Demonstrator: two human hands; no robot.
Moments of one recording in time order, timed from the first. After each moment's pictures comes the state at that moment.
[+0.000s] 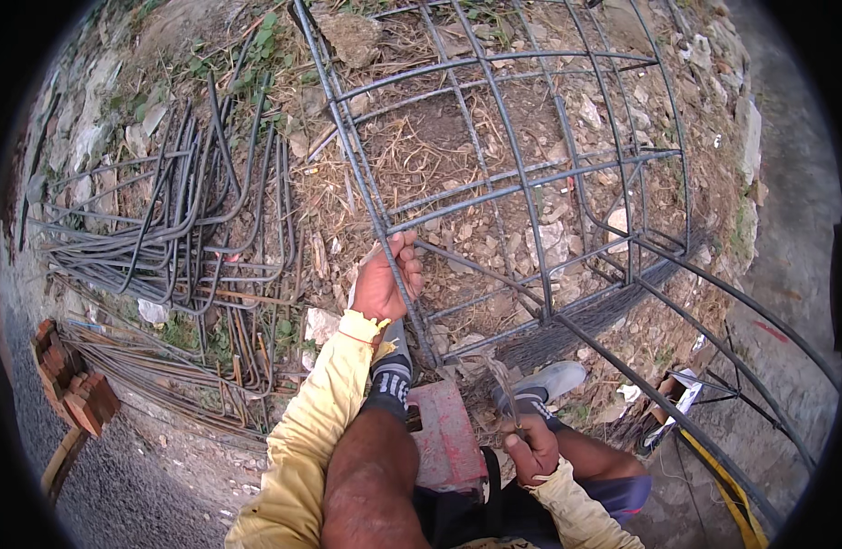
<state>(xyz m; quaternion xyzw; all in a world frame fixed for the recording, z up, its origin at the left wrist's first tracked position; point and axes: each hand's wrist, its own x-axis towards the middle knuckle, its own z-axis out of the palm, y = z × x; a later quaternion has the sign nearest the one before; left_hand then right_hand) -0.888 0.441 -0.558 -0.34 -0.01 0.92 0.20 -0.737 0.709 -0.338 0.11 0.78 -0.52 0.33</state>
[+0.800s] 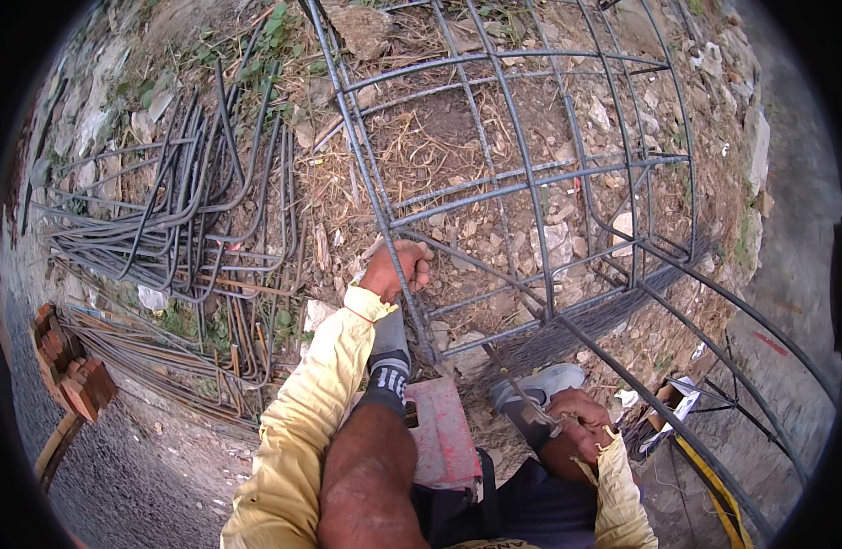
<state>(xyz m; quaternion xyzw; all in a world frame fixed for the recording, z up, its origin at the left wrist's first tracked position) -0.900 0.438 -0.567 -0.34 0.45 0.74 0.37 -0.807 0.796 -0.333 -0.07 0.78 -0.48 0.40</state>
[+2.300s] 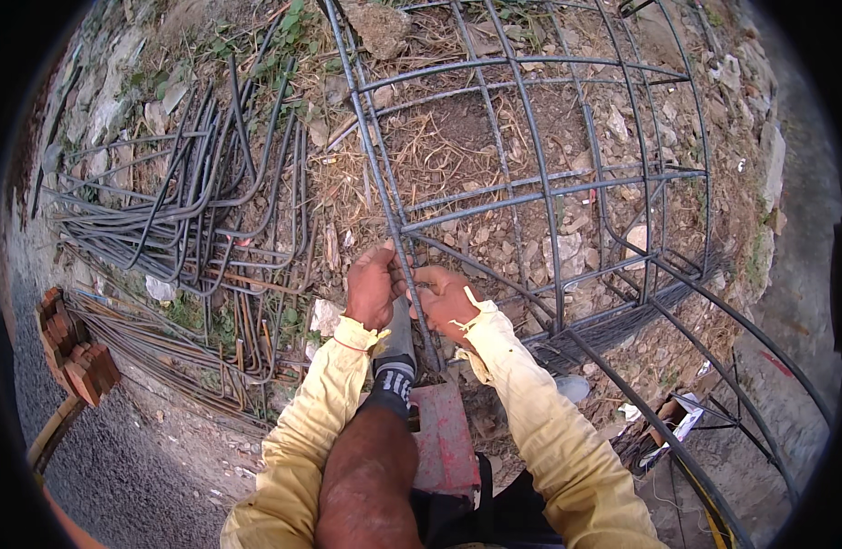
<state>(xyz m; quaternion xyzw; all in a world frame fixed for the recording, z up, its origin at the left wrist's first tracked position) -0.877 0.427 -0.541 -0.47 0.33 0.81 0.13 -0.908 0.570 -0.495 0.11 0.68 -0.53 0.50</state>
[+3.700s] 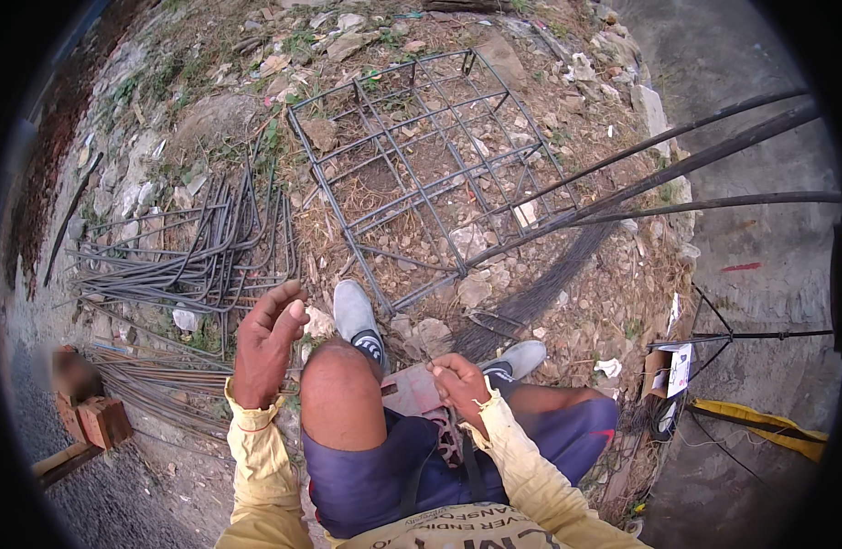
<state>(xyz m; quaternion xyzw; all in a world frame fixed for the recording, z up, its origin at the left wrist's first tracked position) -0.744 0.370 -0.209 -0.17 0.71 0.68 0.09 -0.679 0.681 -0.292 0.19 0.61 -0.71 0.29</state>
